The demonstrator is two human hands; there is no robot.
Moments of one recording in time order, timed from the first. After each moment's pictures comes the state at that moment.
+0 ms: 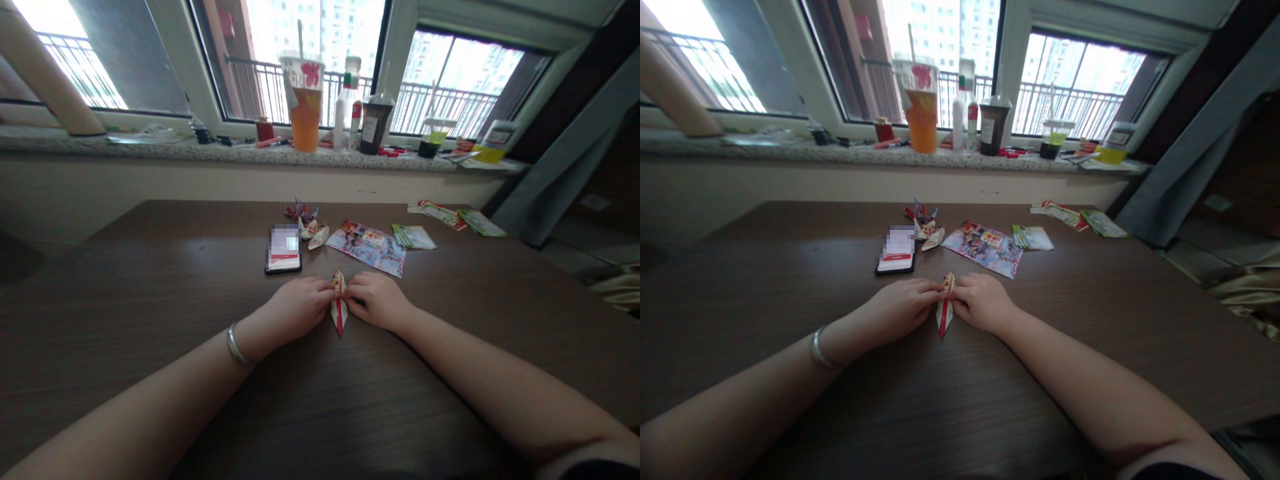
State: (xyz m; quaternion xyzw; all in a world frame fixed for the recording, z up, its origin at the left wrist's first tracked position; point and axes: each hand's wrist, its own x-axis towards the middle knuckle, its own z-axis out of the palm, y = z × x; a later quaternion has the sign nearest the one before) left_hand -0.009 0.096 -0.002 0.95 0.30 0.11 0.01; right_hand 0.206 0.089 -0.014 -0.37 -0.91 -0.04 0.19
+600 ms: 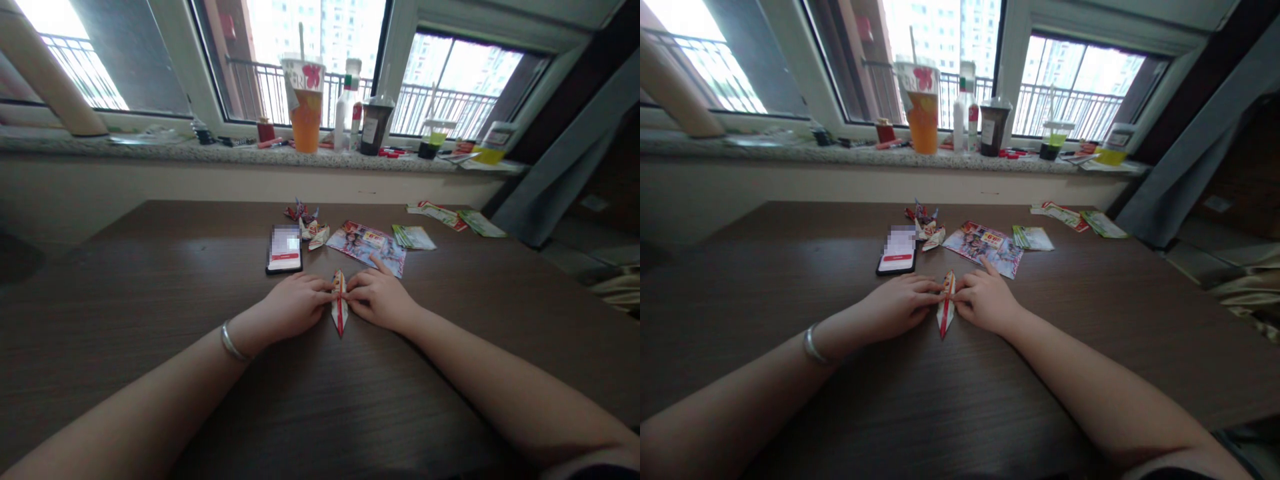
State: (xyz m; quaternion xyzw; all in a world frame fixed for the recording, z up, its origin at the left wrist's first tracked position) left_hand -0.014 0.096 0.009 0.96 0.28 0.07 0.00; right_hand 0.212 0.084 -0.005 -0.37 -0.91 -0.02 0.18
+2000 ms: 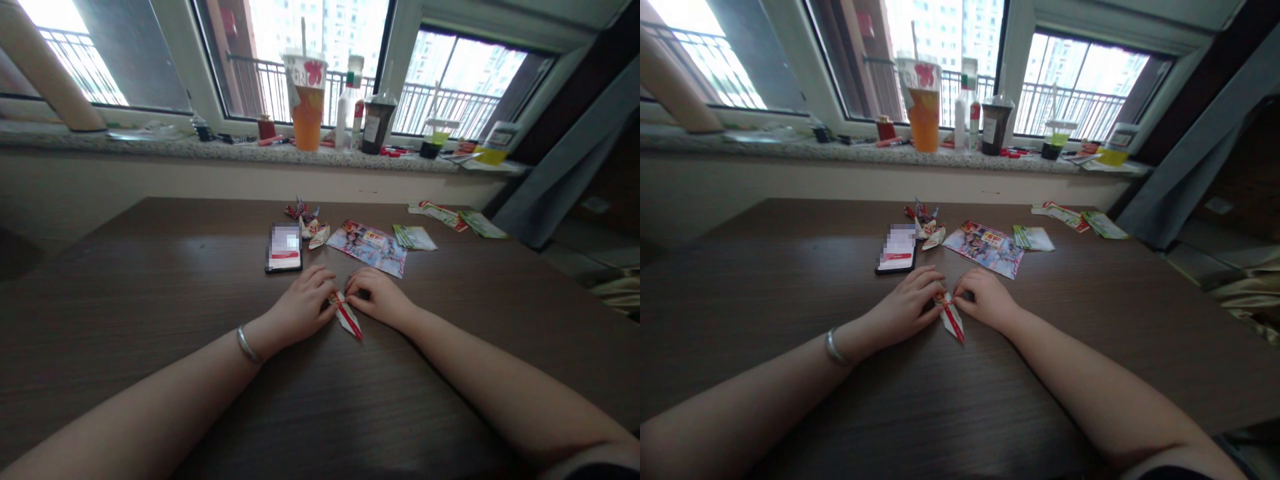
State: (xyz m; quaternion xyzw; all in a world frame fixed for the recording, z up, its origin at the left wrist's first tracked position) left_hand -0.007 0.094 -0.024 0.92 0.34 0.21 0.03; right_hand 0.212 0.102 -0.026 -0.36 -0.88 0.12 0.29
